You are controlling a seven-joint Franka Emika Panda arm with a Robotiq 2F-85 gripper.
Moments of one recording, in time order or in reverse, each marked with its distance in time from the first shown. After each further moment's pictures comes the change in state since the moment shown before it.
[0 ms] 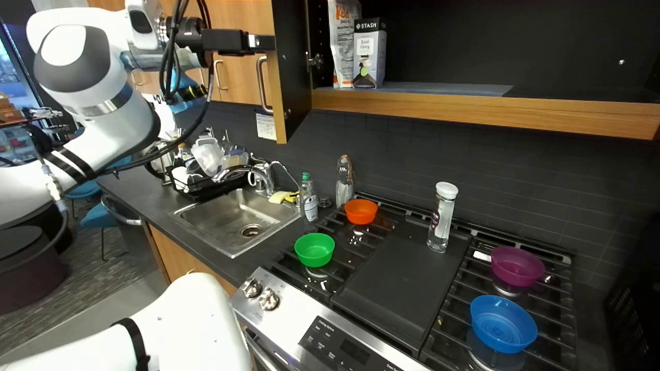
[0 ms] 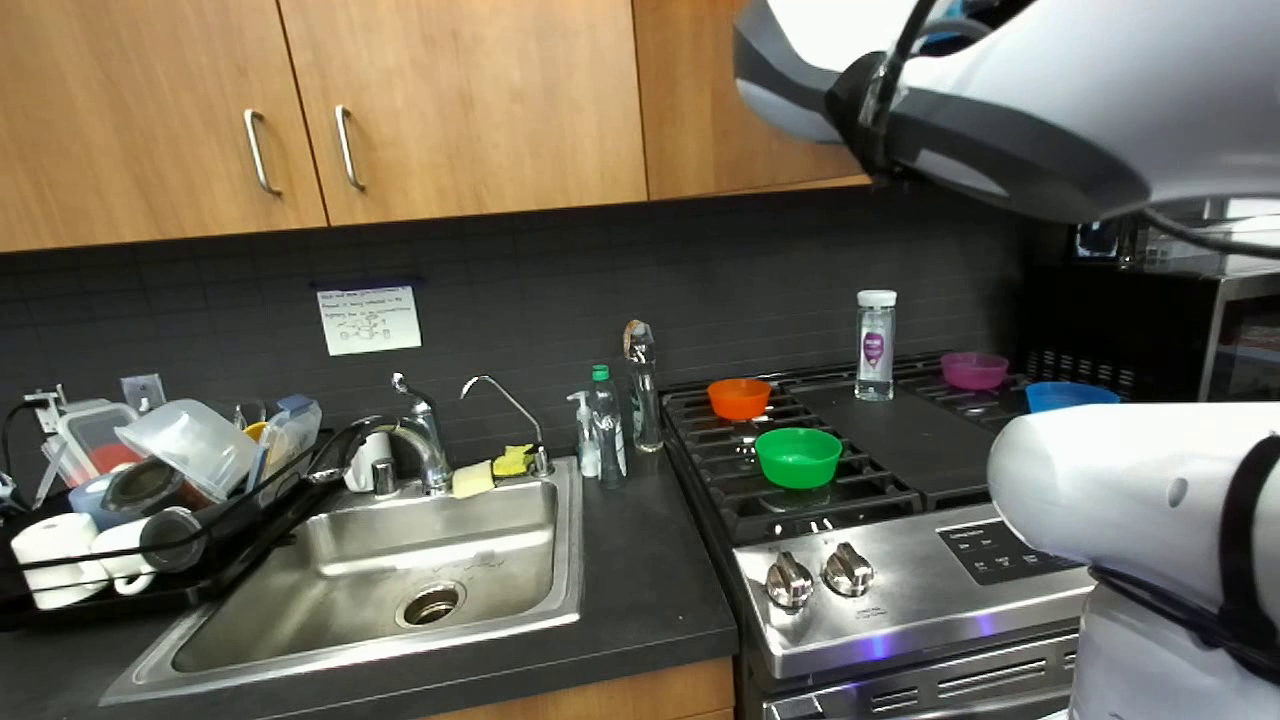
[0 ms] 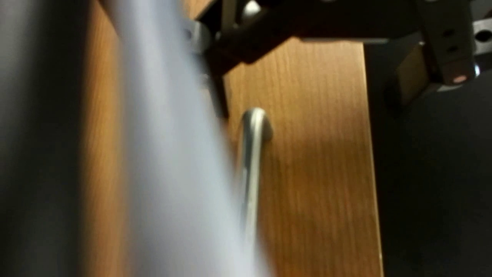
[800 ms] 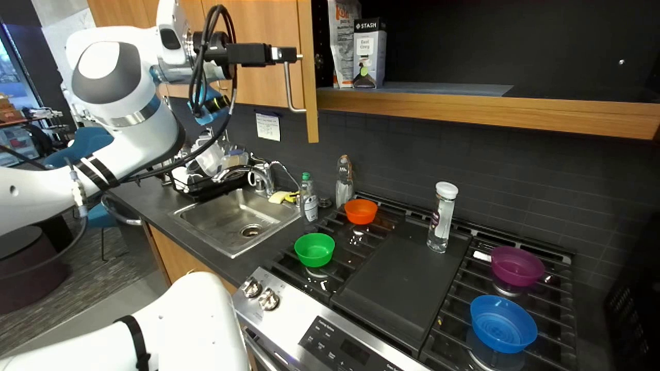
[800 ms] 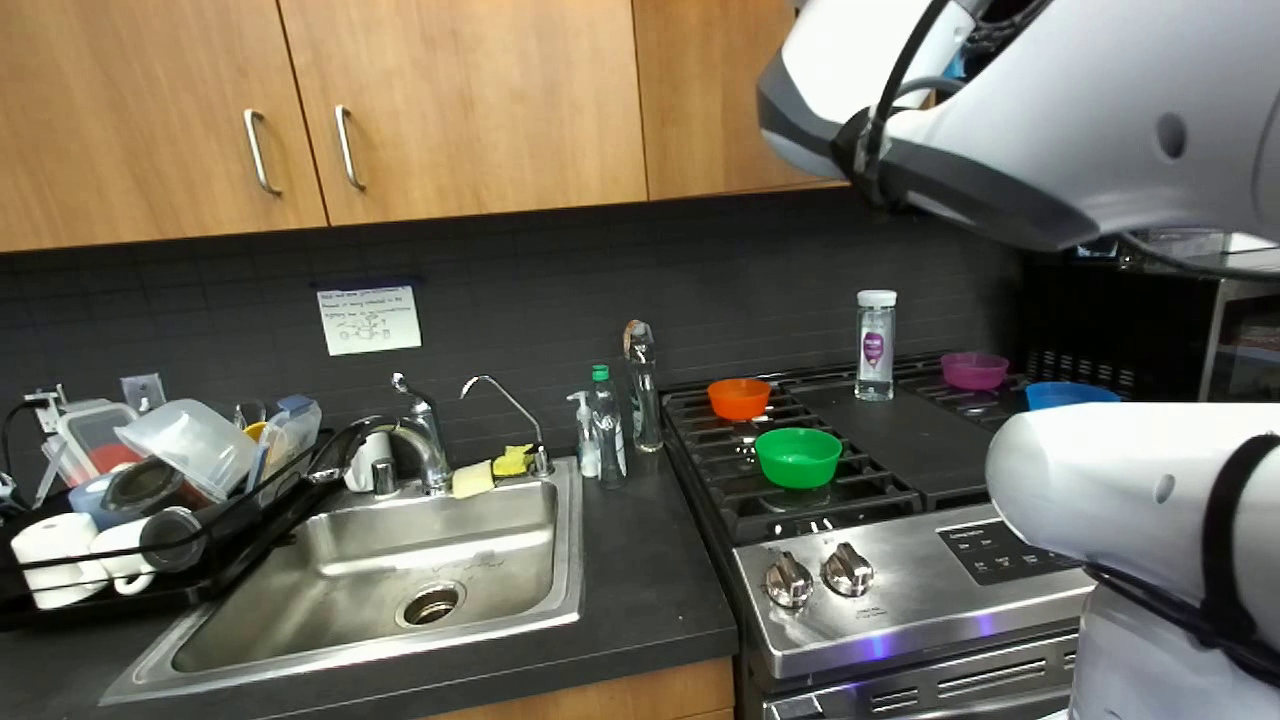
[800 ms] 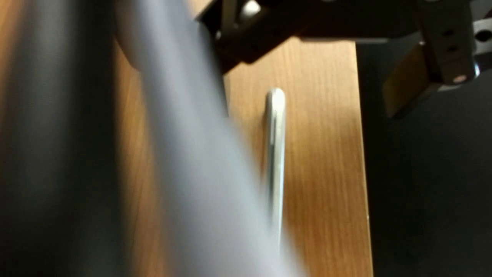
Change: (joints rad) arm -0.049 0.001 0.002 -0.079 -0.046 0.092 0.057
